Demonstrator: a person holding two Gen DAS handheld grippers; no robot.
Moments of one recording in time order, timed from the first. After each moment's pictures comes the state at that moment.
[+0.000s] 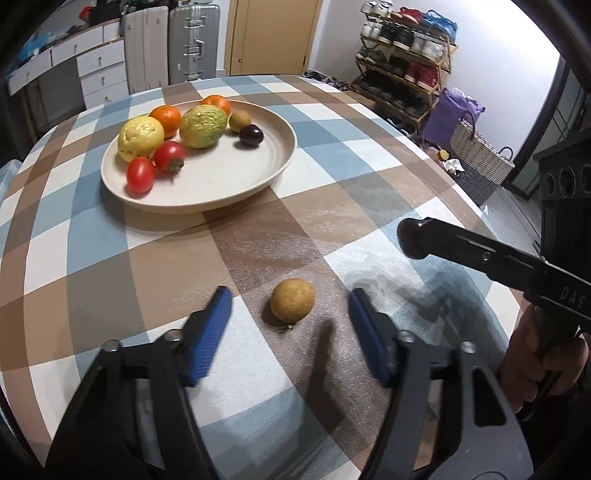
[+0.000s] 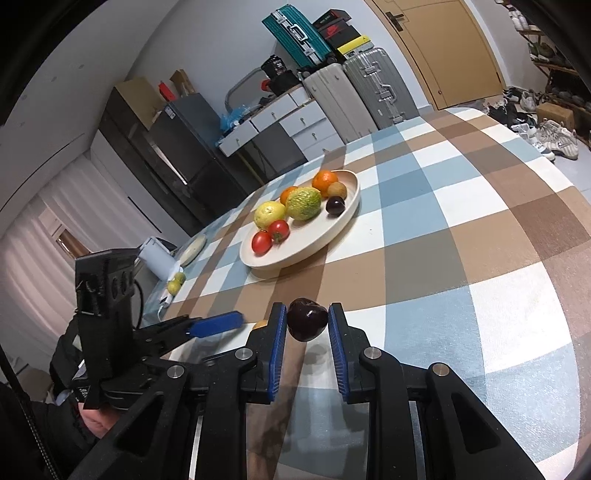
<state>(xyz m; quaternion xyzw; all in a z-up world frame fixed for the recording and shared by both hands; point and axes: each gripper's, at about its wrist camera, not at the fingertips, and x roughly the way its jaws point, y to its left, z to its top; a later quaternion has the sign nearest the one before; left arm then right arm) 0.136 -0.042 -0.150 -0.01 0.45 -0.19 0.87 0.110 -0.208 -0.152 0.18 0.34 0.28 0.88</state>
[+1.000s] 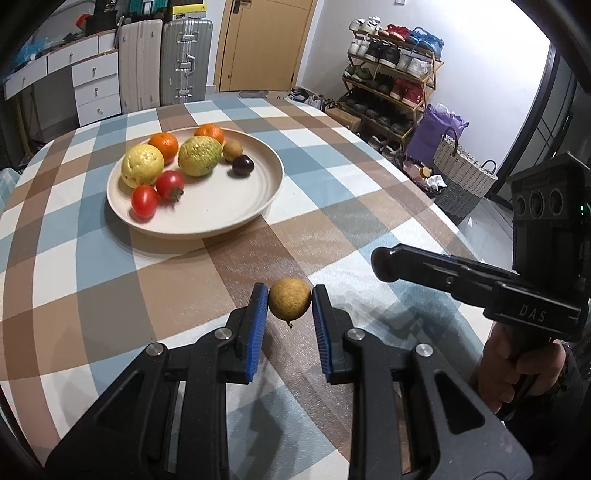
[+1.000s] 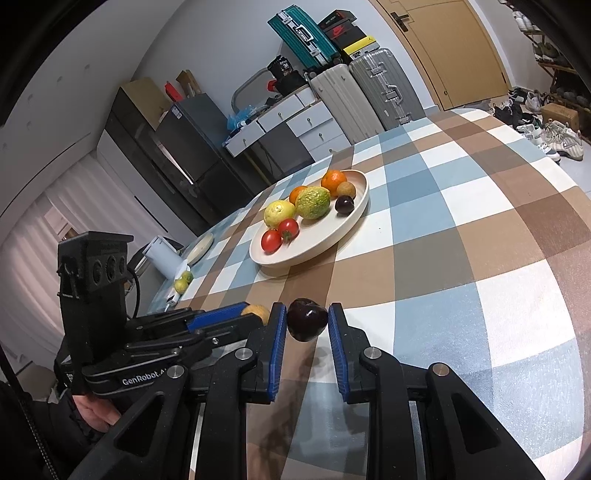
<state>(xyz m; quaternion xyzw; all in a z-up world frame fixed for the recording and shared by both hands) 0.124 -0.025 -0.119 -0.03 0.42 -0.21 0.88 0.106 -0.203 -0.148 0.18 0.34 0.29 0.88</state>
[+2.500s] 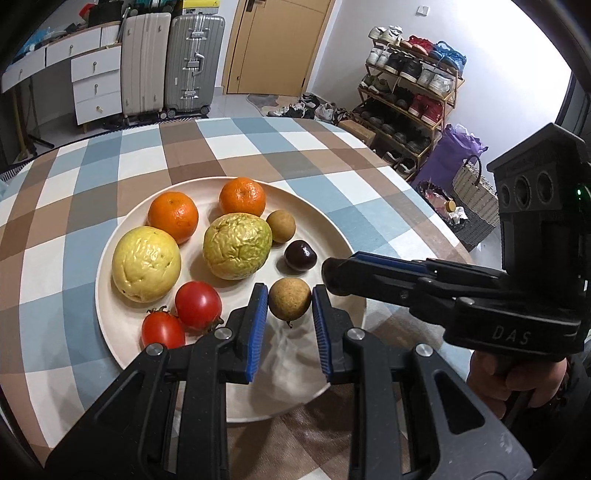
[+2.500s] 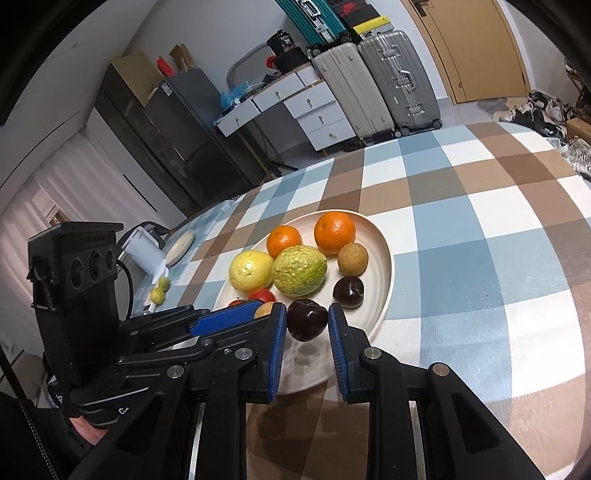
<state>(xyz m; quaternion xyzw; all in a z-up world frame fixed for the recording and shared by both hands) 0.278 -0.014 -0.128 -0.05 0.42 -0.20 0.88 0.263 -0.153 -0.135 0.14 0.39 0.29 0.86</state>
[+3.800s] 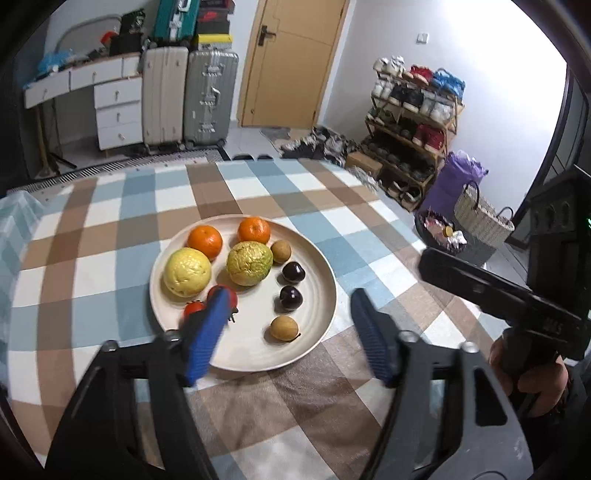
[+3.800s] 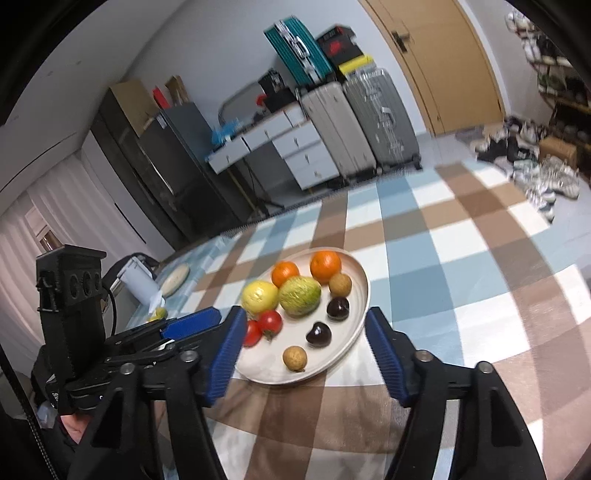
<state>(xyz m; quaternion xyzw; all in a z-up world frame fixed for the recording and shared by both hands) 0.202 0.004 -0.057 -0.06 0.35 -0.17 0.92 0.195 -0.182 -0.082 0.15 0.29 0.24 0.91</state>
